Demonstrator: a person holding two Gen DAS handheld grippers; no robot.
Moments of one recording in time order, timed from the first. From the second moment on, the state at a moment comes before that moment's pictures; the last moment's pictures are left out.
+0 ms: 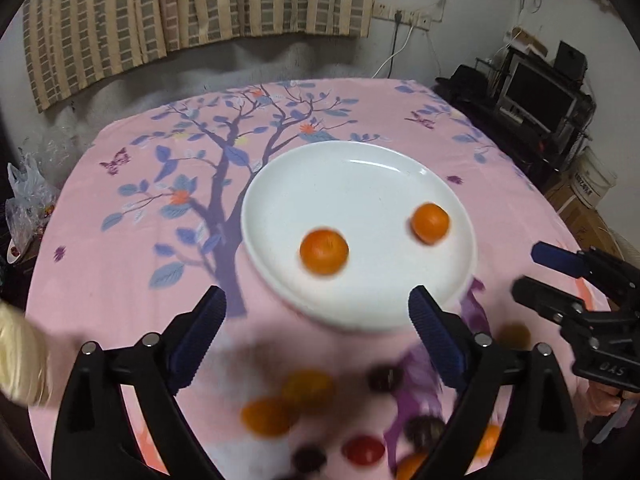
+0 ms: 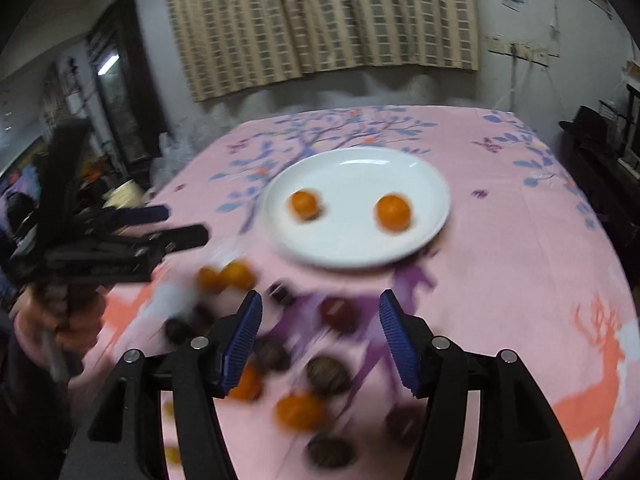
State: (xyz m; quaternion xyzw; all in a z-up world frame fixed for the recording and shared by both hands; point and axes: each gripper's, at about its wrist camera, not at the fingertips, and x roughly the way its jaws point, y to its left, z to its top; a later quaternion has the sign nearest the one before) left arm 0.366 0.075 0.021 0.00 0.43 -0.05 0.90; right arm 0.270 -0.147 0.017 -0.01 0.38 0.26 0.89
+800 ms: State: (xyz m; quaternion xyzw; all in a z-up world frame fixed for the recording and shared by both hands) left arm 0.147 0.148 -0.041 -0.08 0.42 0.01 0.90; right arm 0.125 -0.045 -0.074 -0.13 0.40 0.34 0.84
